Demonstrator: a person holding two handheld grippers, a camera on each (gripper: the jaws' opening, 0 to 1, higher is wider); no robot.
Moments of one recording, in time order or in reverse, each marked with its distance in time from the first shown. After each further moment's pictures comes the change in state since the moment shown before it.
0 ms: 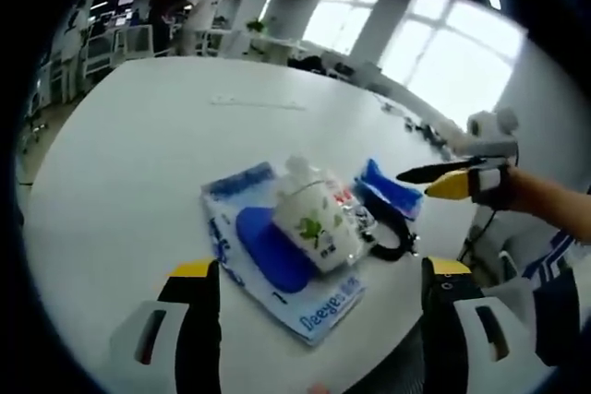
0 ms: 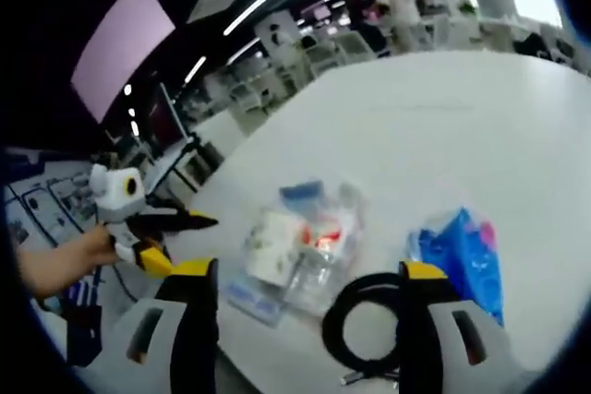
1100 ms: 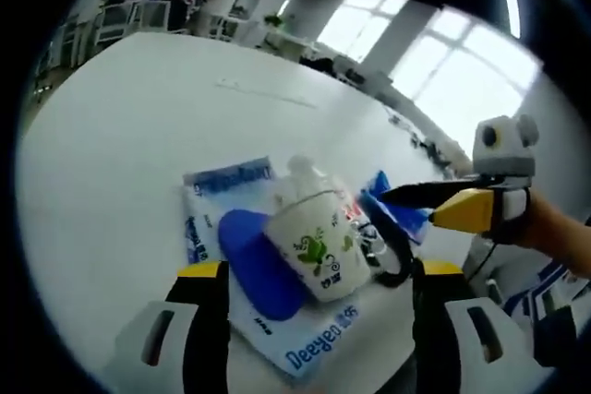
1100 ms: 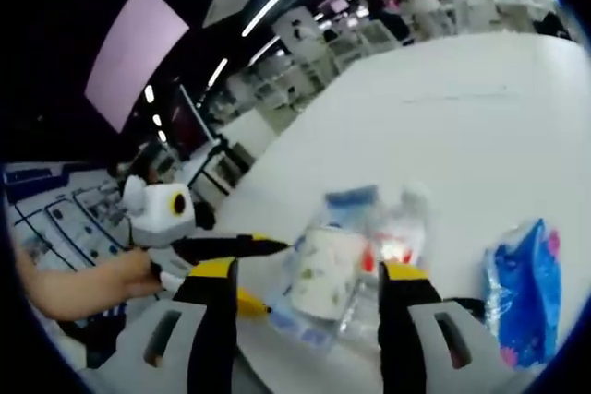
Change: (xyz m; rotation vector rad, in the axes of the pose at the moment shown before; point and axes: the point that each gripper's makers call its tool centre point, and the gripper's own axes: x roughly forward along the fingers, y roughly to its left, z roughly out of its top) left arm 0.047 0.002 0.001 -0.140 -0.004 -0.030; right arm 0.049 0.042 0.009 0.056 0.027 0.147
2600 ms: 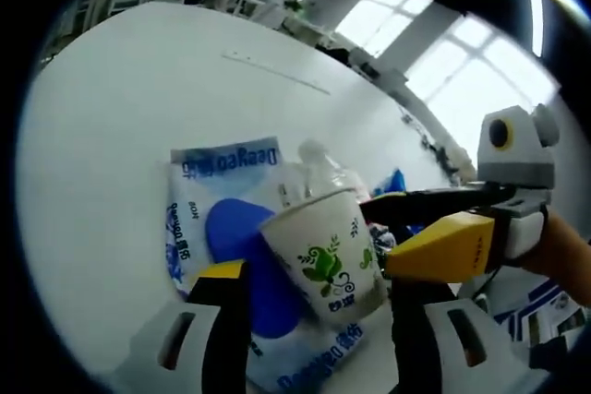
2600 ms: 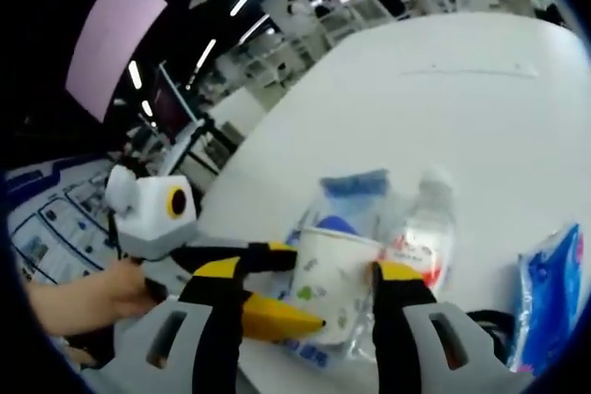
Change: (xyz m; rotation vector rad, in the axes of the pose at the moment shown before) left arm 0.029 0.010 -0.006 -0.111 0.040 0.014; right arm 0.047 -0.003 -0.010 0.016 0.122 -0.043
